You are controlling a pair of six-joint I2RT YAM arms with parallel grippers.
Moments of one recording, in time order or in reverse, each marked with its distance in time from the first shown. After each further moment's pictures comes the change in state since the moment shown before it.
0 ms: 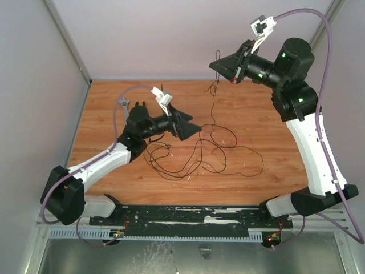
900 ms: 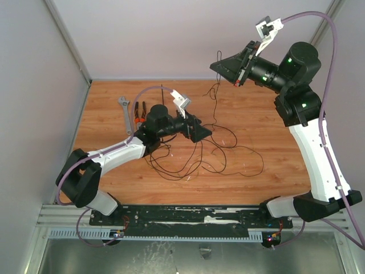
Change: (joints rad) left arm -0.104 0.214 0.091 -0.040 -0.068 0.133; right arm 0.000 -0.057 -0.060 0.080 -0.040 0.046
